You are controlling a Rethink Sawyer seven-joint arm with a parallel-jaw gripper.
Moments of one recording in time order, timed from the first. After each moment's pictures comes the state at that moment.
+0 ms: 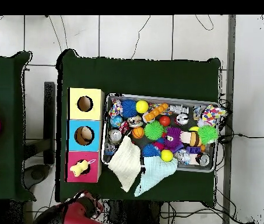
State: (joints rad) arm 0.64 -0.70 -0.55 2.20 0.40 0.30 2.24
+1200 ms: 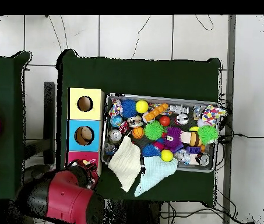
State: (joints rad) arm 0.65 -0.65 -0.71 1.84 0.38 0.57 2.24
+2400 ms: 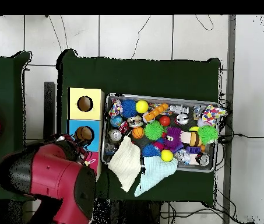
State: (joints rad) arm 0.61 -0.62 -0.73 1.61 0.44 0.70 2.24
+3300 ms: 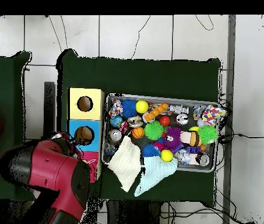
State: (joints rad) arm 0.63 -0.54 -0.70 1.61 0.55 0.70 2.38
